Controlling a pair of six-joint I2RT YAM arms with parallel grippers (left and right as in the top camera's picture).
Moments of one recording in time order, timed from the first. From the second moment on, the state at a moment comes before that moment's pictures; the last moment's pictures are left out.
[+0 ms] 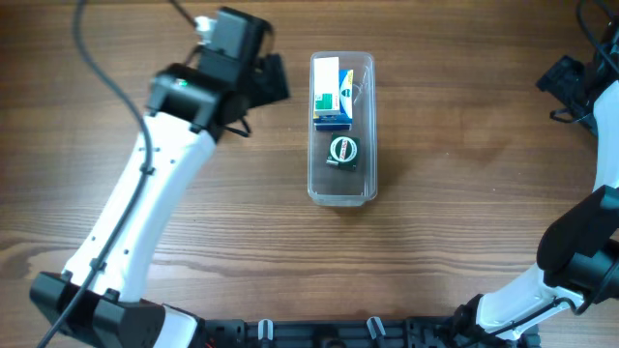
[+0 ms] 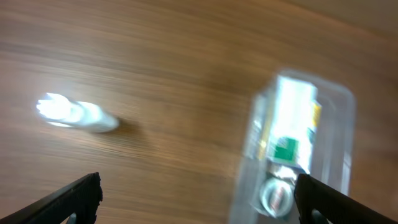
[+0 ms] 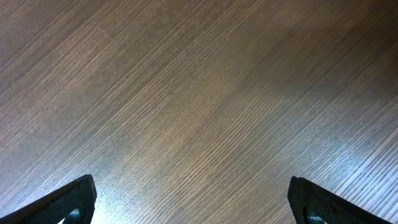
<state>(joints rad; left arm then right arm) -0.36 1.62 1.68 -1.03 -0.22 -0.58 -0.41 1.87 1.63 -0.85 0.17 0.36</state>
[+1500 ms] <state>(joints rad) 0.01 1.88 1.68 -1.09 -0.04 -1.65 -0.41 1.87 1.63 -0.85 0.17 0.36</state>
